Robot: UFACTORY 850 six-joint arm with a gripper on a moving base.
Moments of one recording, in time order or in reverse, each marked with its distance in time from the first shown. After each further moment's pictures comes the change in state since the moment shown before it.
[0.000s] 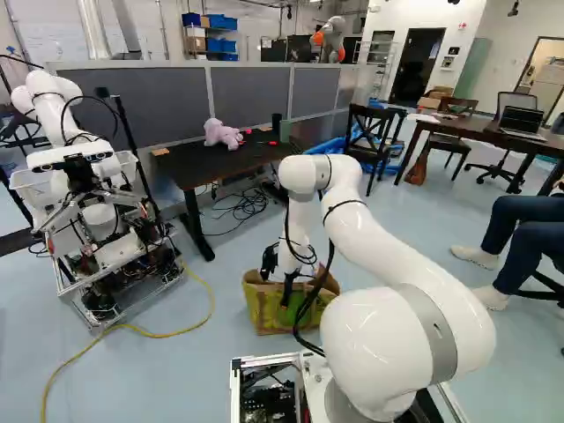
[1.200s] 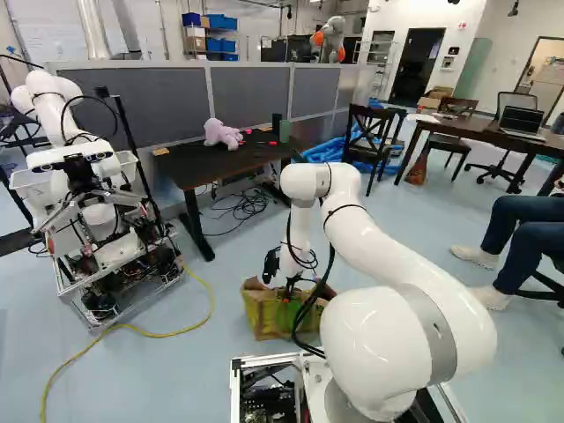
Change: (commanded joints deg) arm -0.4 -2.2 -2.1 0.0 0.0 0.0
